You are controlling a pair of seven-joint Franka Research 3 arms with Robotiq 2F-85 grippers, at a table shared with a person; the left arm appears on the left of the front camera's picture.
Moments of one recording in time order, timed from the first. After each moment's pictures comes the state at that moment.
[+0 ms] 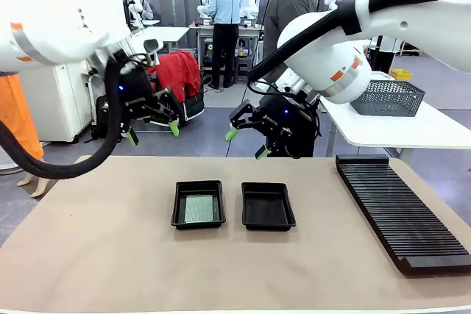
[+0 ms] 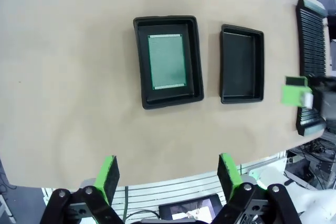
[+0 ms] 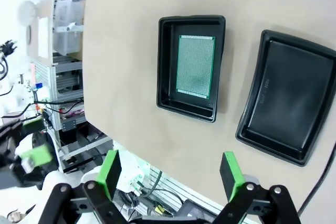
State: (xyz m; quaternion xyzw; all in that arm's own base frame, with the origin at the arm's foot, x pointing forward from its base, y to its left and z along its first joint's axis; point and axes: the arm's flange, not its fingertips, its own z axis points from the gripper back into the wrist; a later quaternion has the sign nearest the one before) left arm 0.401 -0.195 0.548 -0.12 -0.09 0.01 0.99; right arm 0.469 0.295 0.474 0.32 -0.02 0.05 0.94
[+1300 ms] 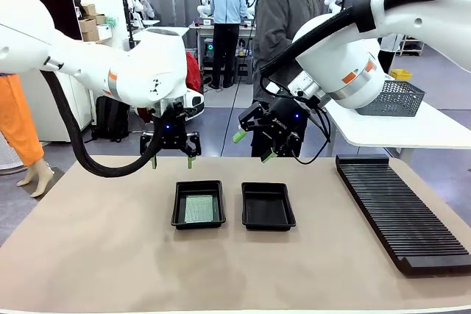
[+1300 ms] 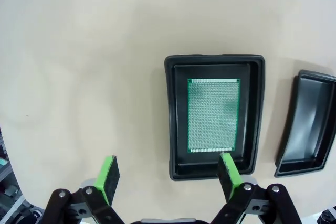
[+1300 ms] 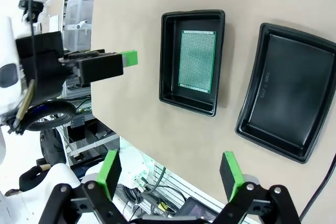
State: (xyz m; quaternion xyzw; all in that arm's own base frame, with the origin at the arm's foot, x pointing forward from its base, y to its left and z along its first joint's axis) left arm 0.507 -0.246 0.425 0.02 -0.05 0.03 1.00; right arm 0.462 0.275 0.468 0.35 -0.02 0.05 0.94
